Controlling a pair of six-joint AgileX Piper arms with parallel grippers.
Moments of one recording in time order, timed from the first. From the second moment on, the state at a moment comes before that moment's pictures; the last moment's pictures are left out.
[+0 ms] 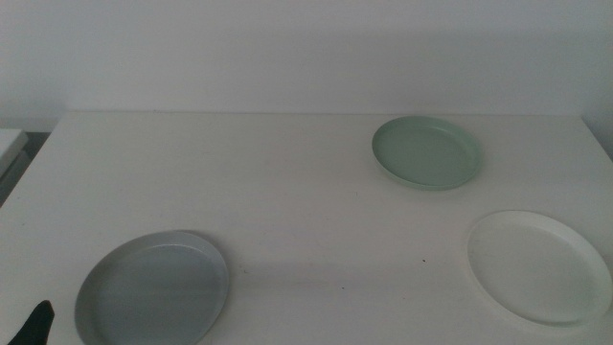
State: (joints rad) left arm -0.01 0.00 0.00 -0.15 0.26 0.21; right arm 0.01 0.00 0.00 0.04 0.04 -0.03
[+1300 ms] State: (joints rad) left arm -0.01 0.00 0.00 -0.15 0.26 0.24; right arm 0.01 0.75 -0.57 0.03 0.55 0.16
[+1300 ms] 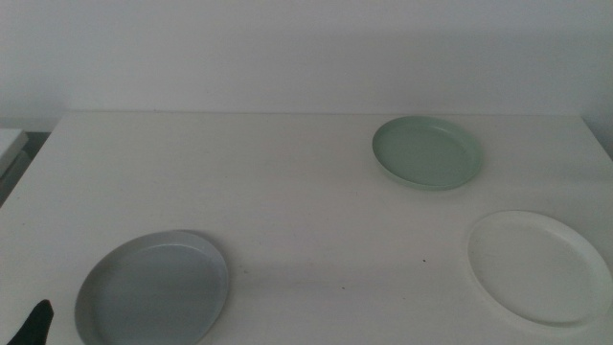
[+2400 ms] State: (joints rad) left arm -0.01 0.00 0.00 -0.19 0.18 0.23; right arm -0.19 1.53 -0.99 0.05 0.77 -0.03
